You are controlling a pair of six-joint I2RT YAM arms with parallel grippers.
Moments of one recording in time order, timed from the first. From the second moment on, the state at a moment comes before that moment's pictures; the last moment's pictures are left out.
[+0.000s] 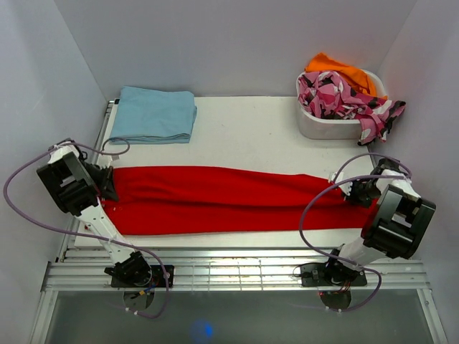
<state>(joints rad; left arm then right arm) 0.61 2.13 1.54 -1.30 0.38 0.81 -0.49 1.50 0.82 -0.75 -0.35 -1.76</state>
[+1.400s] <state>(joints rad) 0.75 1.72 1.28 -1.07 0.55 1.38 -0.68 1.33 0.80 -0.70 -0.39 -1.88</state>
